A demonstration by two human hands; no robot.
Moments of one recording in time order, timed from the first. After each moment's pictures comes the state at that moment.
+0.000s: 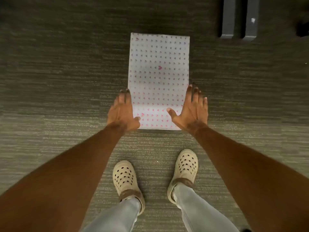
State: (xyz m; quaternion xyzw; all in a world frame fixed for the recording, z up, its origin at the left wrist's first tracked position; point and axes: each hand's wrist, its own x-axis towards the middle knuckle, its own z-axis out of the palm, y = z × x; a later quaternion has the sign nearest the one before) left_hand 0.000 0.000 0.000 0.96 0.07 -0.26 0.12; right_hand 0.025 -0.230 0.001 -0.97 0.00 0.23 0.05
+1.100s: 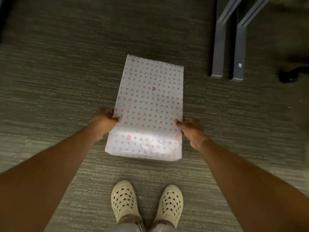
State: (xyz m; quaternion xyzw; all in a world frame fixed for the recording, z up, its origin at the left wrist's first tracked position) left_hand 0.091 0.016 -0.007 0.80 0.35 -0.22 0.43; right_hand 0.122 -0.280 -0.019 -0.75 0.31 0.31 0.50
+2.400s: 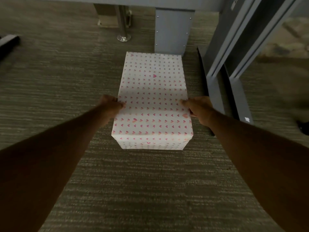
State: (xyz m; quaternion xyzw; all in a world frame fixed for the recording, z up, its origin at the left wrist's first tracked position) left_hand 0.446 -0.011 -0.080 0.81 0.30 -0.12 0.50; right_hand 0.483 -0.304 -0.092 -0.81 0.17 0.15 0.54
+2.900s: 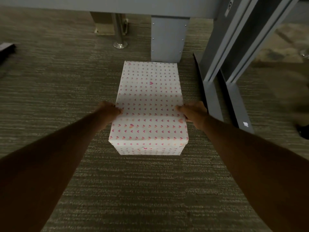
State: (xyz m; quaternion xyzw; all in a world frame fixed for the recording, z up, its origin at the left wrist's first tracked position) left_hand 0.467 -0.009 -0.098 0.82 0.29 -0.14 0.46; right_hand 0.499 -0.299 -0.105 -0.83 0.20 0.16 0.50
